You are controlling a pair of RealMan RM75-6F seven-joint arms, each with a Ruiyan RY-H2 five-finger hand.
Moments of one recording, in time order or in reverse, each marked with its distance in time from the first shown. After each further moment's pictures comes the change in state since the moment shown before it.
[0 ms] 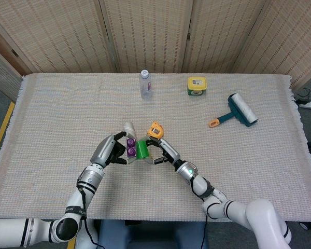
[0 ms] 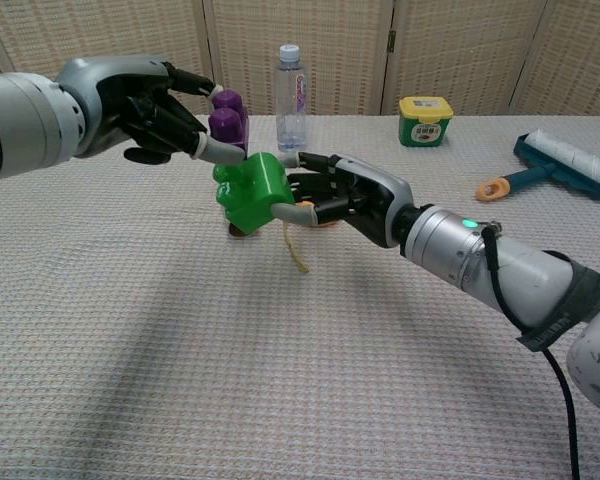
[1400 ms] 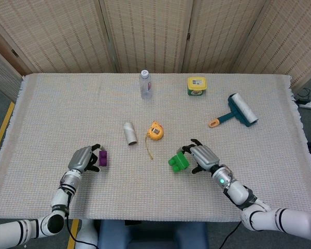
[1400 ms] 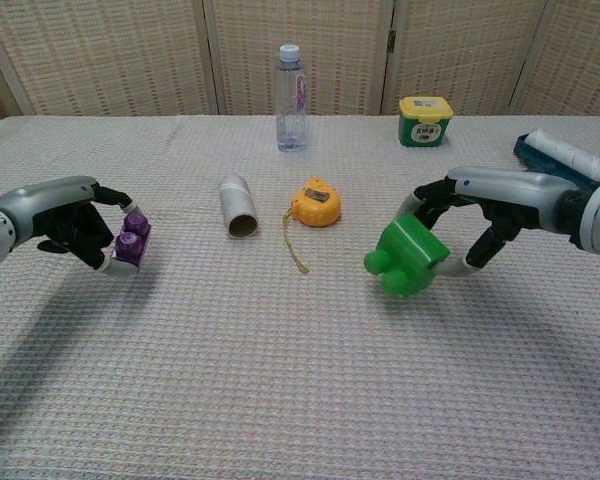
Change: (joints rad) left arm 0.129 -0.031 0.210 0.416 0.178 -0.200 -0.044; right arm -0.153 0.536 -0.063 -0.667 0.285 -0.157 -1.207
